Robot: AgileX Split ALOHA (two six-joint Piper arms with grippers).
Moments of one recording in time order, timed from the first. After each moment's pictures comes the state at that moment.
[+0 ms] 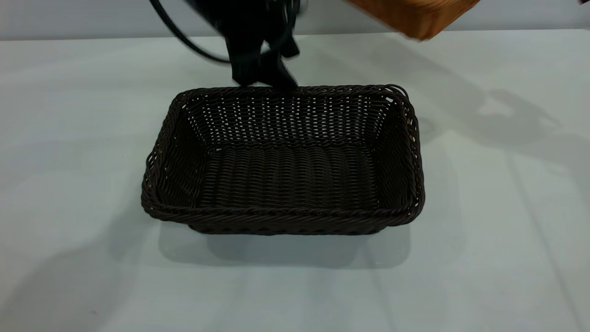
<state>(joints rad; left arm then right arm) -0.42 2.30 -1.61 -0.75 0.48 1.83 -0.13 2.03 -1.36 1.11 0.84 -0.21</state>
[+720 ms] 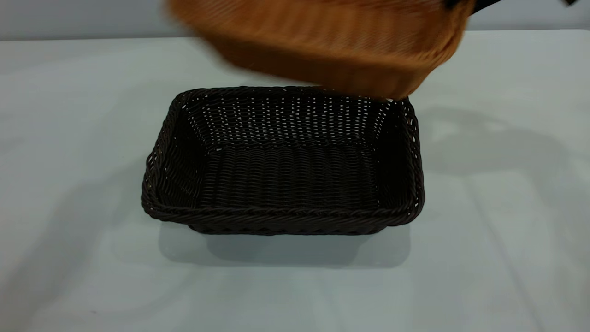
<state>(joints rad) -0.33 1.65 -1.61 -0.56 0.56 1.46 0.05 2.04 -1.43 0.84 1.16 -0.29</state>
